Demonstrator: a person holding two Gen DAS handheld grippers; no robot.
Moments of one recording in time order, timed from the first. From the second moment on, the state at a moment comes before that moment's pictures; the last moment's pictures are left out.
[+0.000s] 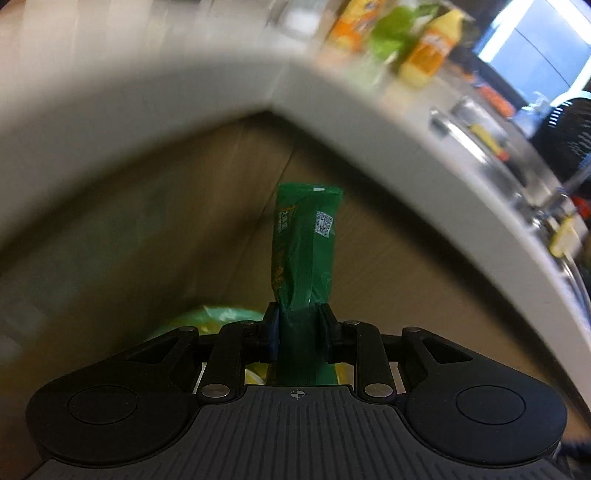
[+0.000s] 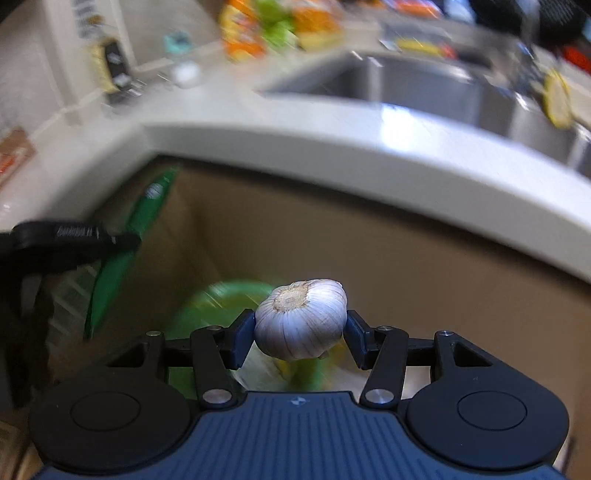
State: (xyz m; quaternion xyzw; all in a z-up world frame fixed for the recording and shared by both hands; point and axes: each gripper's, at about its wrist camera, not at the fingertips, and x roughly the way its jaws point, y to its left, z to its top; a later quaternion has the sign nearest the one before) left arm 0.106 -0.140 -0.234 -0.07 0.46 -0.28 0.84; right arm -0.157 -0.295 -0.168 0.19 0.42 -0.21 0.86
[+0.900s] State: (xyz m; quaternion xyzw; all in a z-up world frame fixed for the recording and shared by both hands) left arm 0.105 -0.149 -0.420 -0.08 0.65 -0.13 0.74; right arm -0.192 -0.330 -0.271 0.24 0.51 -0.15 0.81
